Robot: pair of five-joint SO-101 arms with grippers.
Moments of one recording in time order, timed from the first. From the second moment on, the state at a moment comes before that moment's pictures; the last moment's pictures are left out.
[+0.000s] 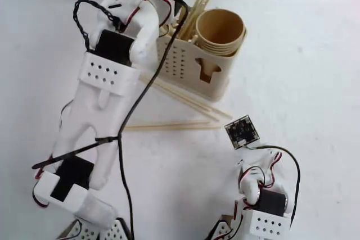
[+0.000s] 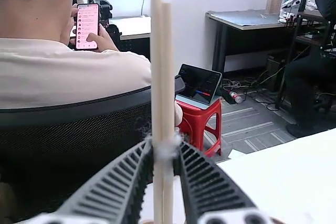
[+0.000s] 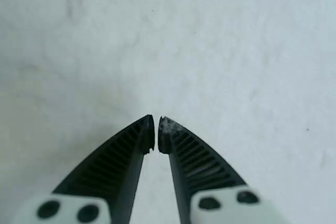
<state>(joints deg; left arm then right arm) 15.3 4.1 -25.8 38.0 1.4 10.3 -101.9 96.4 67.6 41.2</state>
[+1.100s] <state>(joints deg) 13.4 7.7 -25.1 41.3 9.3 10.3 -101.9 96.4 67.6 41.2</state>
